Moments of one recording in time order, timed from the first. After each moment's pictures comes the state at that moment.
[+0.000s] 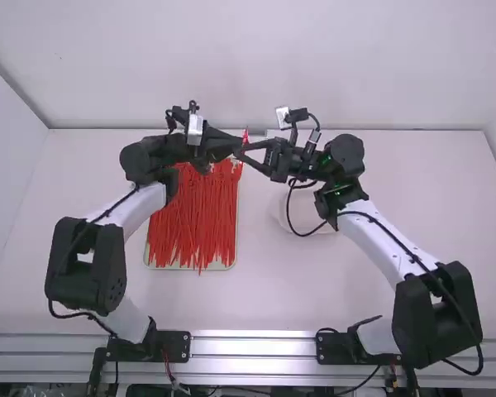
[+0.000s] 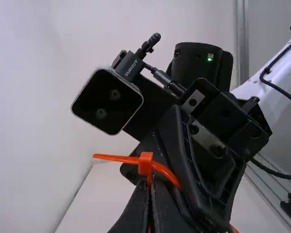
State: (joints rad) left arm -0.14 1.69 1.10 1.48 1.34 -0.65; right arm 0.37 1.50 1.01 0.82 -1.09 1.02
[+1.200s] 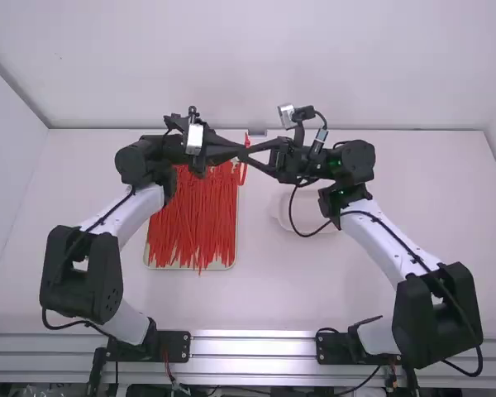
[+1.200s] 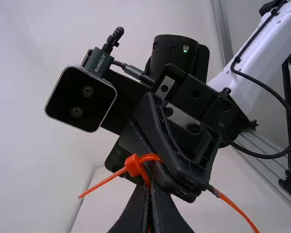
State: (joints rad) left arm -0.15 1.65 1.10 1.48 1.41 -0.57; right arm 0.34 1.50 1.01 0.99 -1.18 1.18
